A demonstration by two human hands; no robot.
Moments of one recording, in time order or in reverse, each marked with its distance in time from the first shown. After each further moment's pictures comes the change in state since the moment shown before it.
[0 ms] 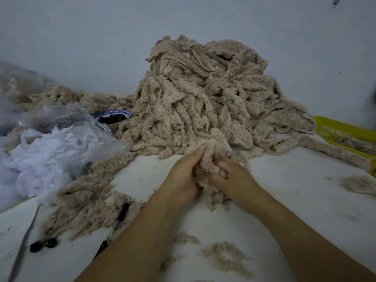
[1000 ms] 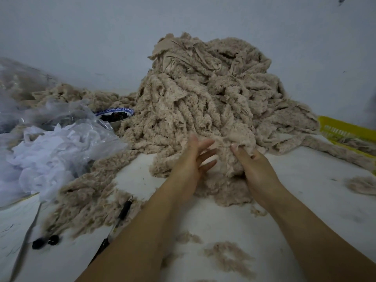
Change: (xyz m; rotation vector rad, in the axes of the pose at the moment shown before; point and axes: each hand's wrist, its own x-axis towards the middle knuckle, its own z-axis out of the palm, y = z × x) left_hand 0.000 0.002 0.004 0.252 0.107 0.166; right_hand 0.009 0.011 -0.014 0.825 0.198 0.225
